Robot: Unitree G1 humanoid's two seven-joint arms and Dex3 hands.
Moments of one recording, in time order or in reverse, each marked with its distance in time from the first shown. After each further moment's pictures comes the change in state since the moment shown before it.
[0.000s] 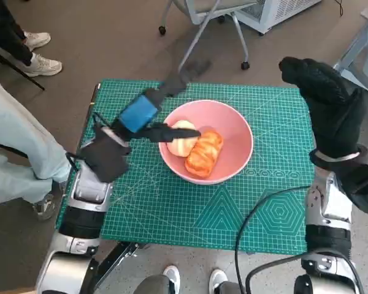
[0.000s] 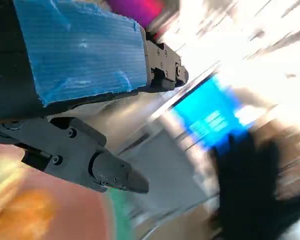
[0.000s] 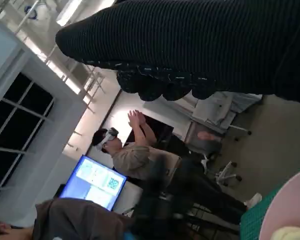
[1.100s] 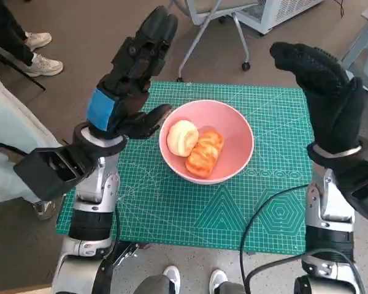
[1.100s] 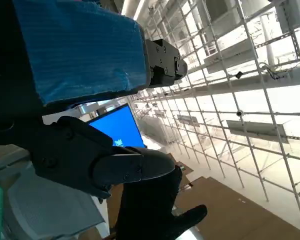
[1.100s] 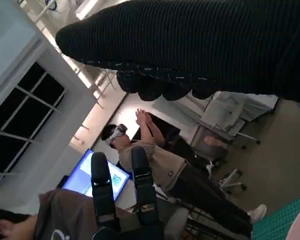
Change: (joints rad) left arm 0.001 -0.080 0.083 -0.067 -0.288 -0.055 -0.096; right arm 0.004 -0.009 0.047 -0.186 -0.067 0.111 -0.095
